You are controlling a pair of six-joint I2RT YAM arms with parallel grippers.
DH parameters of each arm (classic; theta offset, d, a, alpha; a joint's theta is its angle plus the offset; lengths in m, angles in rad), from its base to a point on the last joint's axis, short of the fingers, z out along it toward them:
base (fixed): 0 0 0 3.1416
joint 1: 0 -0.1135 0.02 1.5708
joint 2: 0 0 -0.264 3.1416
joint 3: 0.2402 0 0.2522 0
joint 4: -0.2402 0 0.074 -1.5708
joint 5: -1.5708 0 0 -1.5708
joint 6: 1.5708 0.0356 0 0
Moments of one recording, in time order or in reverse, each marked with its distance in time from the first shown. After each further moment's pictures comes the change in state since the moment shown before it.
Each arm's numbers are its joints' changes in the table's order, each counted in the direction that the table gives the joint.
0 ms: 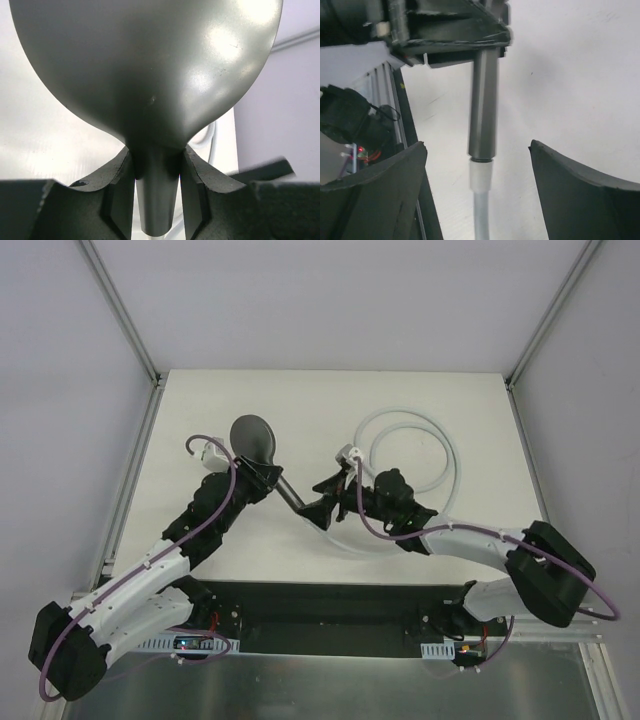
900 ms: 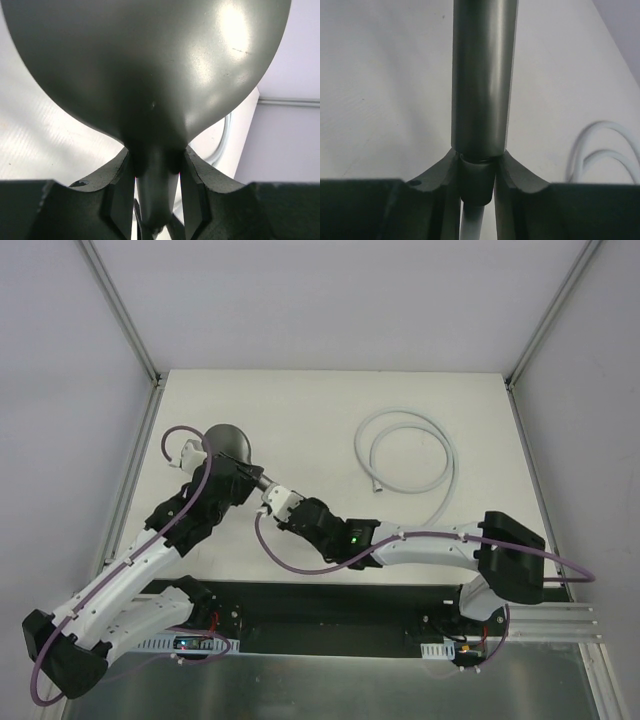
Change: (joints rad) left arm 0.000 0.038 0.311 -0.622 0.177 -0.320; right arm -0.484 0.210 0.439 -0.682 -1.043 -0.642
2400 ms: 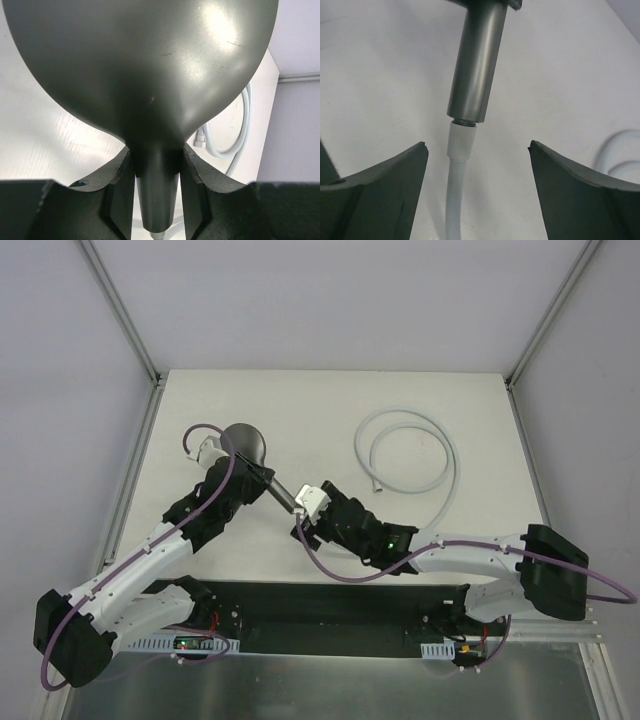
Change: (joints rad) left arm 0.000 0.064 -0.115 0.232 -0.053 0.160; right arm 0.107 -0.282 -0.303 0.223 0.365 0.084
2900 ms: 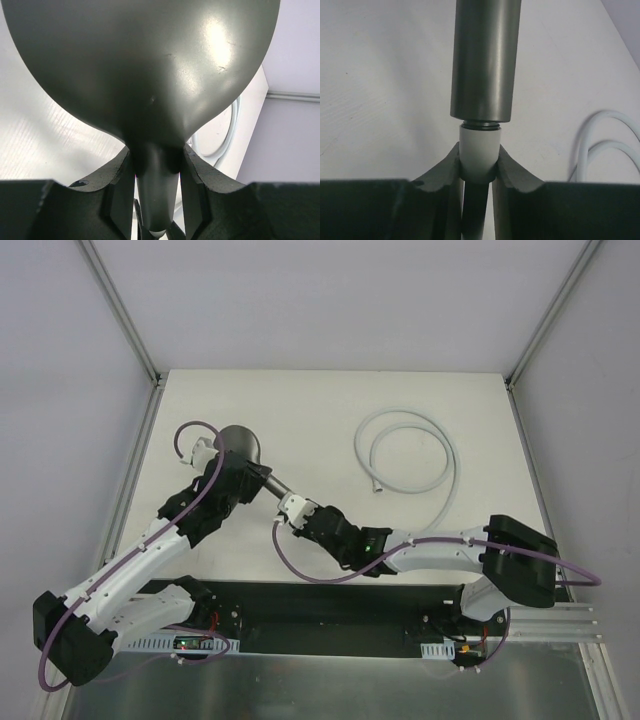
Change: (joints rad) left arm 0.000 0.019 0.112 -0.187 -0.003 -0.171; right arm -0.069 0.196 0.086 -0.046 -0.281 -0.106
